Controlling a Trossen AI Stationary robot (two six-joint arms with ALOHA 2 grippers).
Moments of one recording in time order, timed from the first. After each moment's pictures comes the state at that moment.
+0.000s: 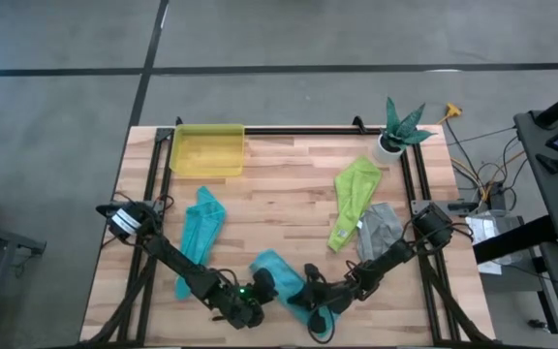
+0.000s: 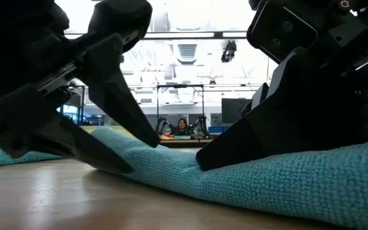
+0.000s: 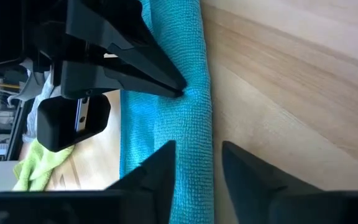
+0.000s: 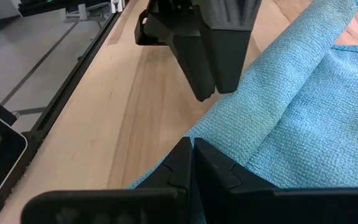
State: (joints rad) left arm -0.68 1.99 1.05 0.15 -0.56 0.54; right arm 0.64 2.16 0.93 0.78 0.43 0.44
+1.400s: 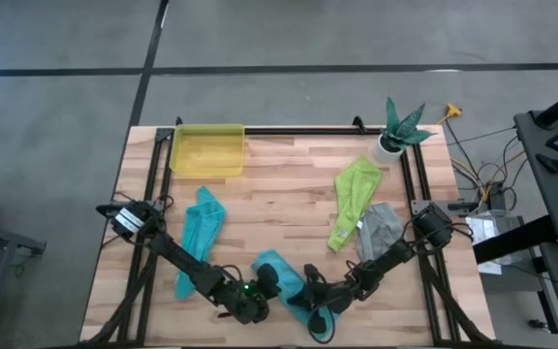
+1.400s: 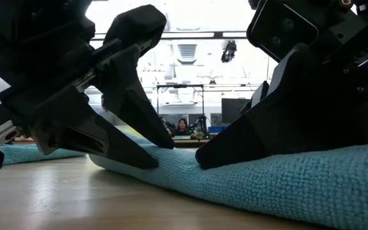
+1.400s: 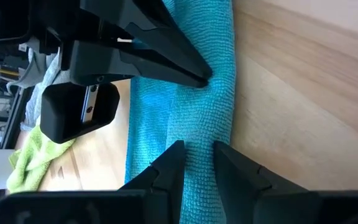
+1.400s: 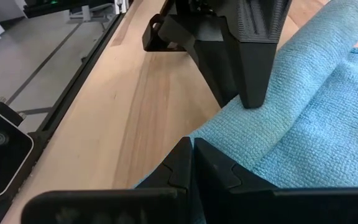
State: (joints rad) left arm -0.64 2.05 1.06 0.15 -0.55 0.51; right arm 0.64 2.16 0.93 0.79 0.42 0.44
